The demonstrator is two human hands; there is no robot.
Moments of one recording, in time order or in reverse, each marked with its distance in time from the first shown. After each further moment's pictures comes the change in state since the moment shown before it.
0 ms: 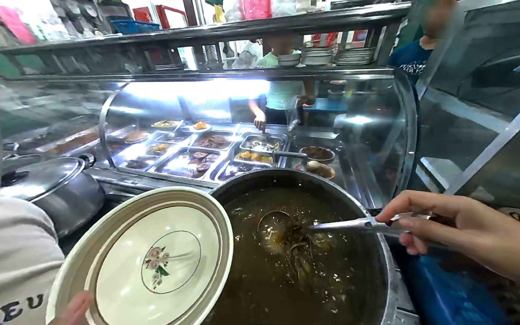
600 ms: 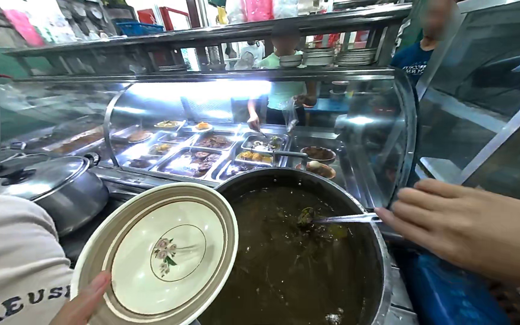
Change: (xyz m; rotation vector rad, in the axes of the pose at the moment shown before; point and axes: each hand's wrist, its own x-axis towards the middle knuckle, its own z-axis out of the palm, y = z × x) left_hand 0.011 -0.001 -0.005 0.076 -0.062 -0.018; right_hand 0.009 -0.028 -0.011 -1.440 -0.106 -0.963
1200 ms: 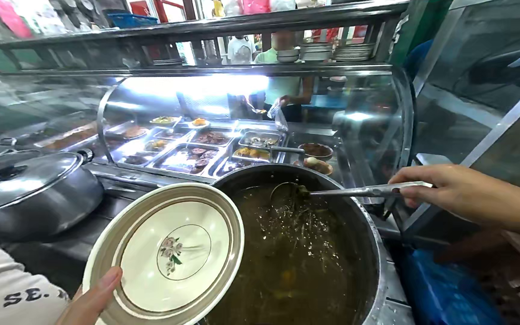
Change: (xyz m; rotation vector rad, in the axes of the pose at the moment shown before) left_hand -0.001 -0.003 0.012 0.007 0.053 -0.045; right_hand -0.009 0.029 0.016 0.928 -0.271 1.084
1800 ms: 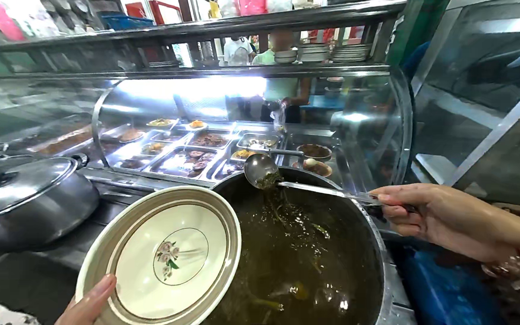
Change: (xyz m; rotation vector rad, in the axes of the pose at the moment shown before) left_hand 0.012 -0.005 -0.009 -0.017 -0.048 0.010; right_hand -0.003 -0.026 0.035 1.154 -0.100 0.462
